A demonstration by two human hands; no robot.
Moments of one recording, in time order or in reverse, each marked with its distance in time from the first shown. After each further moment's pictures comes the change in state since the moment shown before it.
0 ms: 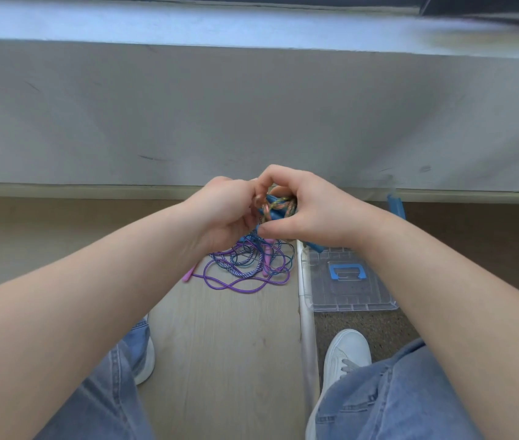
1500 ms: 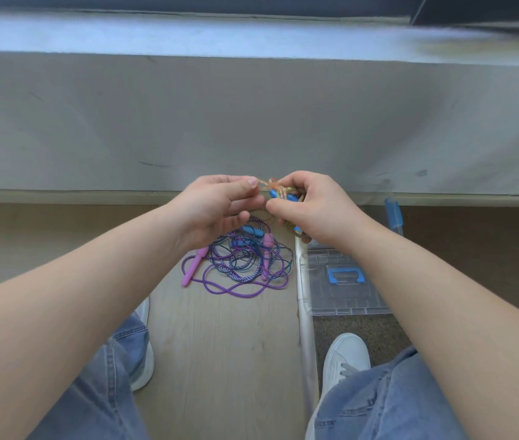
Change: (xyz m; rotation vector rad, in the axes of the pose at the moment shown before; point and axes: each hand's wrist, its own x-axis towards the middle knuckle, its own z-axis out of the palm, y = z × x) left_hand 0.007 0.003 -0.020 -0.056 -0.157 0.049; right_hand 0.001 0.013 0.003 0.097 0.337 0.221
